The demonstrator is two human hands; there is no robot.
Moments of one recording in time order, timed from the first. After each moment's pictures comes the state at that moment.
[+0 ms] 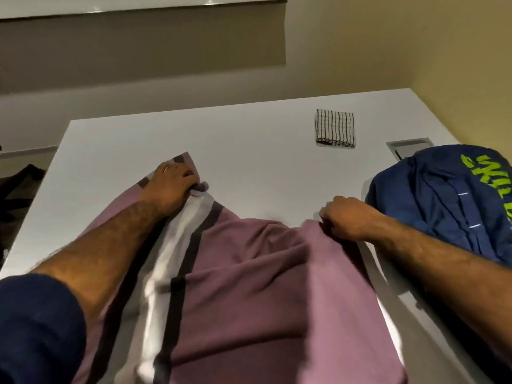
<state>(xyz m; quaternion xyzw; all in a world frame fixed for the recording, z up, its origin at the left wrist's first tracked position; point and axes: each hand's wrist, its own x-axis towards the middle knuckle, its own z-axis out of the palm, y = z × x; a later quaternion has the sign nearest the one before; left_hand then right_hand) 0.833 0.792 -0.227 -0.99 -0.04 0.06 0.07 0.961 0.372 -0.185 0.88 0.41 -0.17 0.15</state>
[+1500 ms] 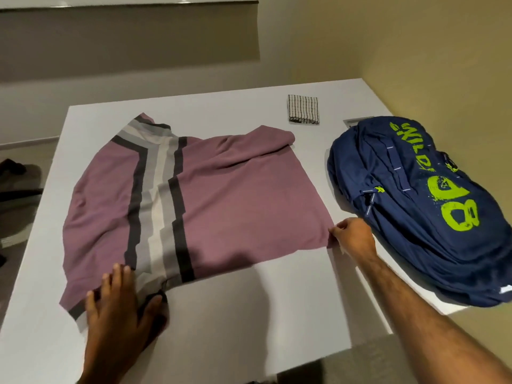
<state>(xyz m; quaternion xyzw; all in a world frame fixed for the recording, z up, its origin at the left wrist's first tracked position) 0.455 0.657 -0.246 -0.95 -0.29 0.05 -0.09 0.782 0.267 -0.204 0.96 -0.09 -0.14 -0.24</state>
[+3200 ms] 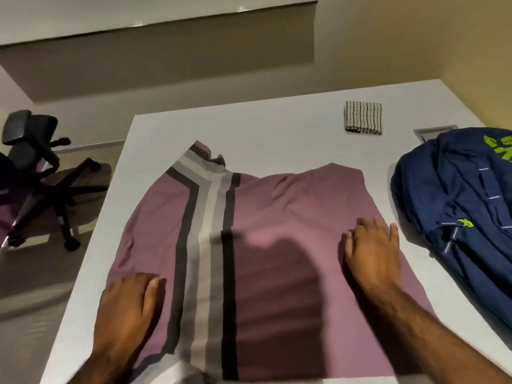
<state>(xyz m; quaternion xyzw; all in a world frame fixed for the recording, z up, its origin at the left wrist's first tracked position) 0.464 0.712 -0.211 -0.91 -0.40 0.01 -0.13 0.776 0.356 -0.218 0.98 0.17 0.07 -0.06</state>
